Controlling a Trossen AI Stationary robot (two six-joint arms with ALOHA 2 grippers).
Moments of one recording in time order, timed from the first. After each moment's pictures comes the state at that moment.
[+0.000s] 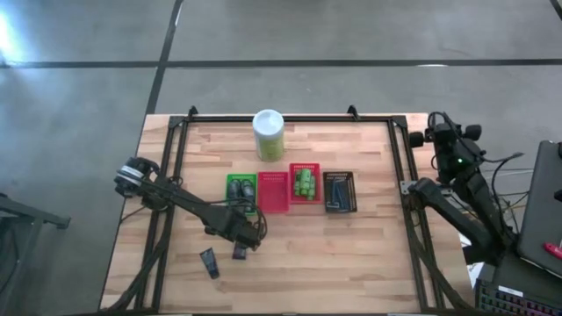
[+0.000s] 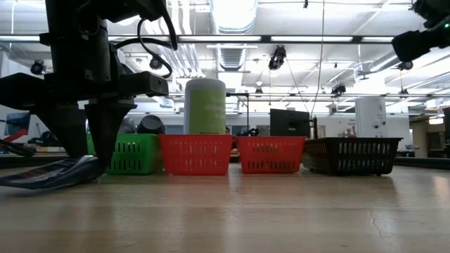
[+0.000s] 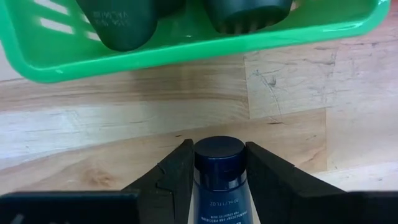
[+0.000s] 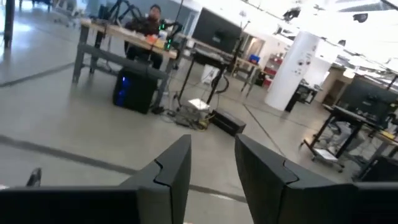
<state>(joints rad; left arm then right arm) -0.40 1.73 1.09 -0.81 -0.16 -1.83 -0.86 0.07 0.49 -0.40 0.76 -0.37</state>
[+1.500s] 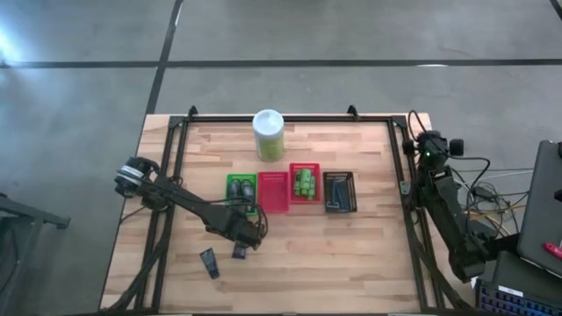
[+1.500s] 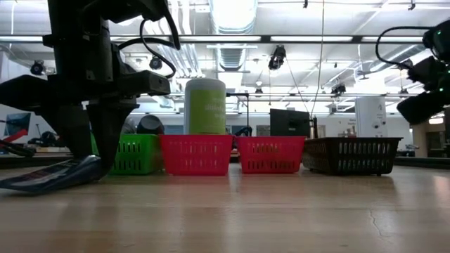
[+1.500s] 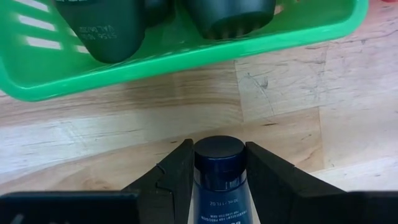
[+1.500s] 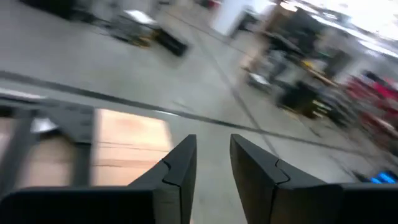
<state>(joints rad) -0.39 1.73 1.09 -0.80 -0.17 -1.77 -1.29 0.04 0.10 -0.31 0.72 -0.35</state>
